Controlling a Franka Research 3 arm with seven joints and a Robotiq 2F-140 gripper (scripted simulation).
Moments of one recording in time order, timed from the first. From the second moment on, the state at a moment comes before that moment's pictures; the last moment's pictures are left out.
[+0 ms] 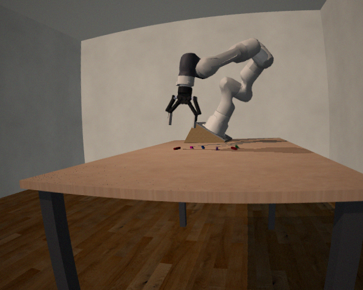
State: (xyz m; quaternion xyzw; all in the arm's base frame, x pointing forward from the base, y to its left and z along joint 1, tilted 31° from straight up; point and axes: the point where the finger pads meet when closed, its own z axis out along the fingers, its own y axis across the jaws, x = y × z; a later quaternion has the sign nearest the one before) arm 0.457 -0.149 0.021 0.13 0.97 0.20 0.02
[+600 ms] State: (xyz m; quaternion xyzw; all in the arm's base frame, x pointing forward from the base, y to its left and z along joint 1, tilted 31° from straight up) arm 0.458 -0.122 -0.001 0.28 0.93 0.24 -0.02
